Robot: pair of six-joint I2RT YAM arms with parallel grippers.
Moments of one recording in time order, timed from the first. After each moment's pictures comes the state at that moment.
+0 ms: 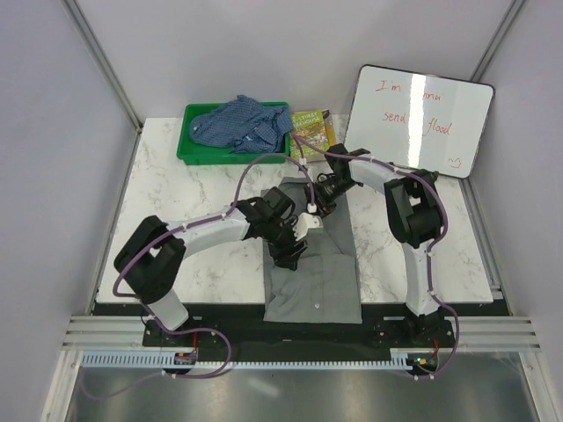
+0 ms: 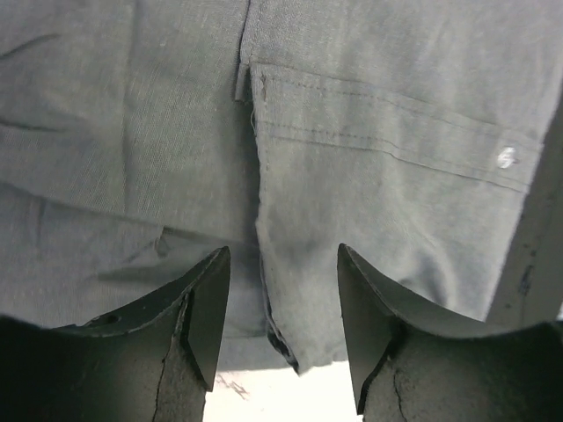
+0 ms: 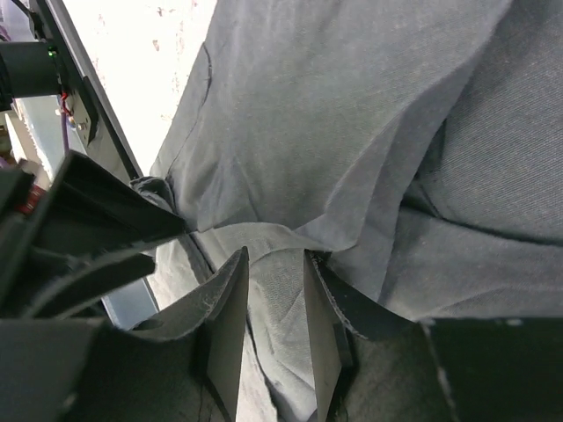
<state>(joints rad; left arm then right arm) -0.77 1.65 1.03 -0.48 0.55 0.38 0.38 2.18 1.61 -0.88 -0.88 -0.23</state>
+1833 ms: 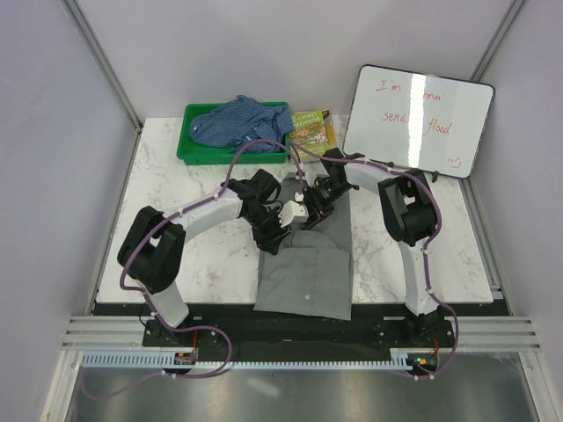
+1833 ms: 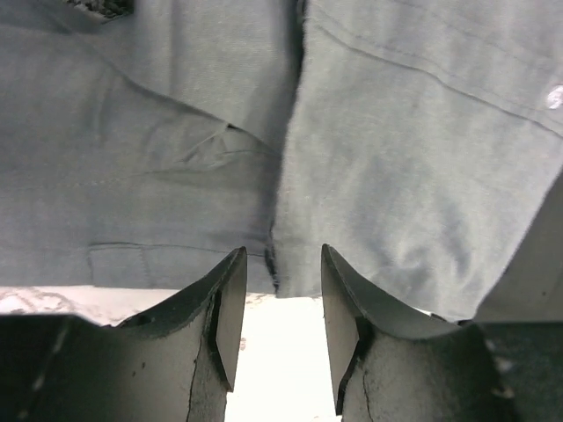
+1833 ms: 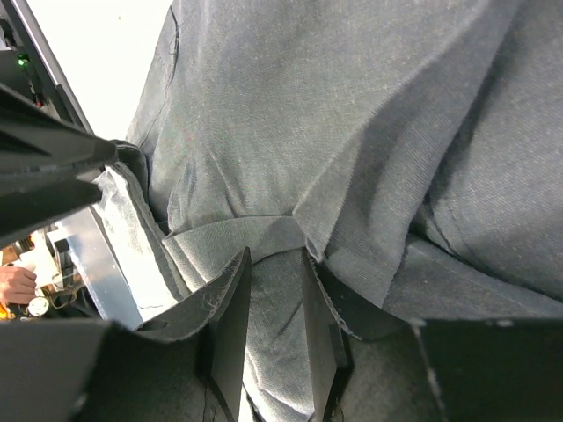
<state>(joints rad) -0.62 1.73 1.18 -0.75 0.50 0.64 0.40 2.22 1.59 -0.82 -0.85 -0.19</state>
